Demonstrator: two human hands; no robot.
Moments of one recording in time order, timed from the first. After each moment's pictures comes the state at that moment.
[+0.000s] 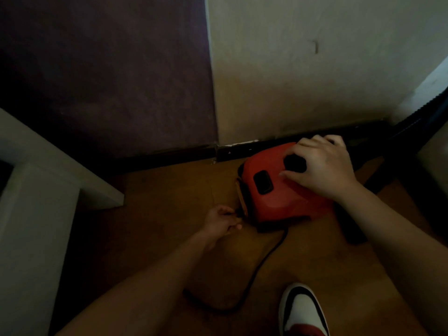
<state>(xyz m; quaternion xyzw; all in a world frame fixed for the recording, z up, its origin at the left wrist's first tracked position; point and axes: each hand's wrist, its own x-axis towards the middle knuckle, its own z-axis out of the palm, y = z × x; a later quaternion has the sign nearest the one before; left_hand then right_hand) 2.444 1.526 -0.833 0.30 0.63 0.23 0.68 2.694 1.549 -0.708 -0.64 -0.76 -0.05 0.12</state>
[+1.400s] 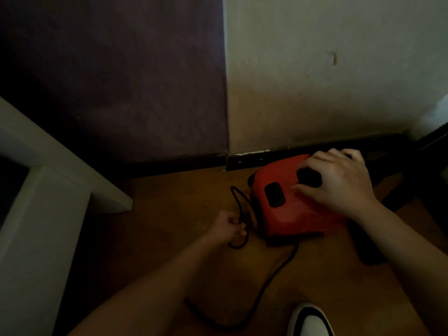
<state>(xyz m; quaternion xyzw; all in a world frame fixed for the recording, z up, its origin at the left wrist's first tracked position) 2.436 1.550 -0.846 0.48 0.62 0.11 0.61 2.695 1.549 -0.711 -0.63 -0.76 -0.05 0.11</state>
